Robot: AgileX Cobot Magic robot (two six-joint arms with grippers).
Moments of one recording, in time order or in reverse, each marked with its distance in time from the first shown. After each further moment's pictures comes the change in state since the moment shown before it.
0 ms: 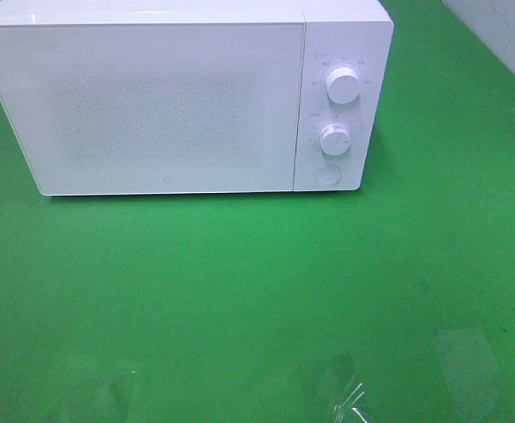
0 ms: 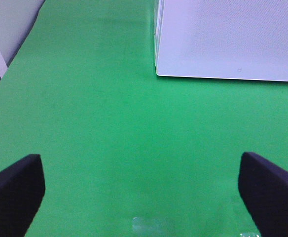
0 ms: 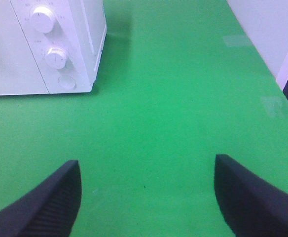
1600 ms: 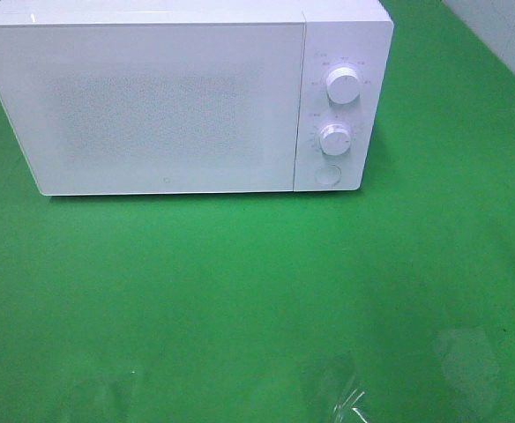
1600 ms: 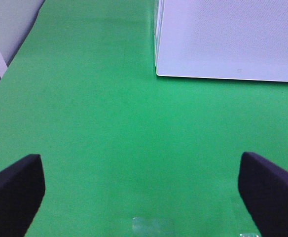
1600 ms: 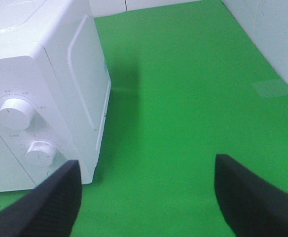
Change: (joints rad) left arm 0.000 0.000 0.000 0.000 -0.001 -0.003; right arm 0.000 0.863 0.085 -0.020 -1.046 0.106
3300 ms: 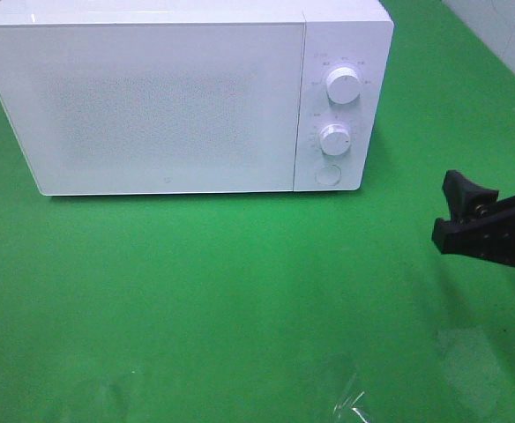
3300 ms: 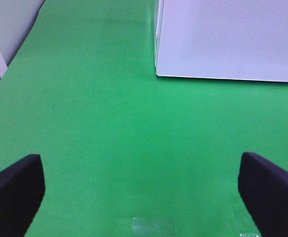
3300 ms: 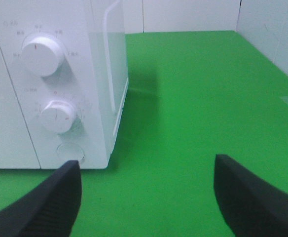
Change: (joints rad) left arm 0.000 0.000 0.000 0.000 0.000 0.000; right arm 0.617 0.553 0.325 0.707 -1.098 -0.377
